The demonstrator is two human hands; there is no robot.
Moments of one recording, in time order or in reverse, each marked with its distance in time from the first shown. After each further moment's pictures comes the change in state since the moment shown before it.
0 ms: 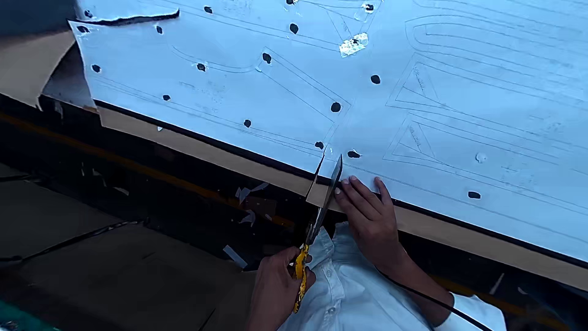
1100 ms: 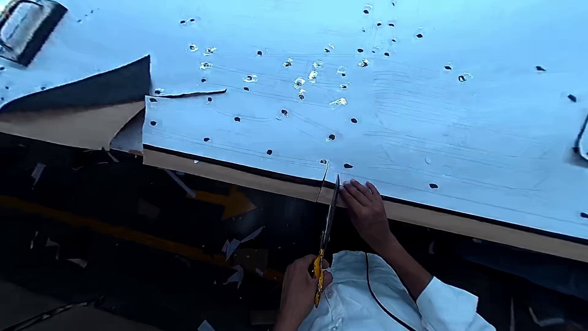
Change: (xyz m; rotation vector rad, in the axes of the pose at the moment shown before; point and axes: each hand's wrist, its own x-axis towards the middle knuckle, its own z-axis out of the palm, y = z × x) left_hand 0.013 -0.047 0.015 -0.083 -0.107 0.186; right_hand -0.002 0.002 0.020 -0.252 0.118 -0.029
